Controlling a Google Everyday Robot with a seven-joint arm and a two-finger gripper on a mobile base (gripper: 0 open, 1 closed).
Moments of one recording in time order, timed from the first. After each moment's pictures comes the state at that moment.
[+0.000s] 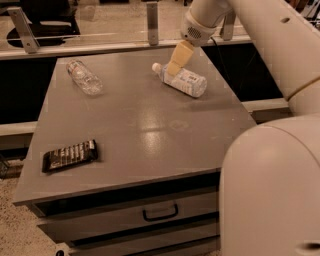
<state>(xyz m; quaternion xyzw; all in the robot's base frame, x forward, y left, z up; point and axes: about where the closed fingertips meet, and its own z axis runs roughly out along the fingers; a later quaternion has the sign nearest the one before) 0.731 -0.077 0.933 -0.54 0.81 0.03 0.25</state>
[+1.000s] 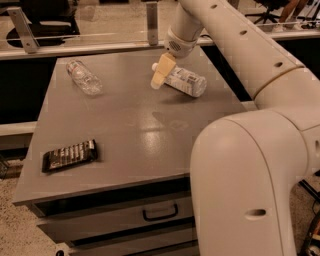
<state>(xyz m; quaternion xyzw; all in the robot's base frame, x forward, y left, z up) 0.759 -0.045 0.879 -0.50 0.84 0.03 0.20</state>
